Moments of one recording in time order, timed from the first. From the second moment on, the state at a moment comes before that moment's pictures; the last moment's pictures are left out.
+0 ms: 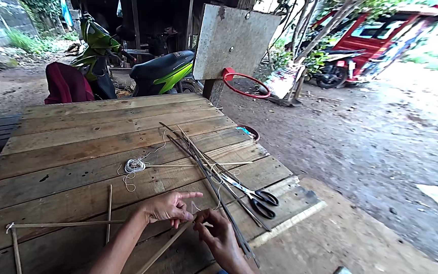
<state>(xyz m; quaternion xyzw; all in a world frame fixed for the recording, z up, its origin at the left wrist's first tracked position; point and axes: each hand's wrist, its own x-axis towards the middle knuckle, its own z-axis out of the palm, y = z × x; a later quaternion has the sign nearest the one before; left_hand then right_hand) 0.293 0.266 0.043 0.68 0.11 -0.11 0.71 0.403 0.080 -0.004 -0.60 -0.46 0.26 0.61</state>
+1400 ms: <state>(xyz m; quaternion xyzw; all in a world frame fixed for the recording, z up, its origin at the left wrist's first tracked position) 0.293 0.269 0.043 0.75 0.17 -0.15 0.63 0.415 0.055 -0.005 -0.66 -0.54 0.13 0.51</state>
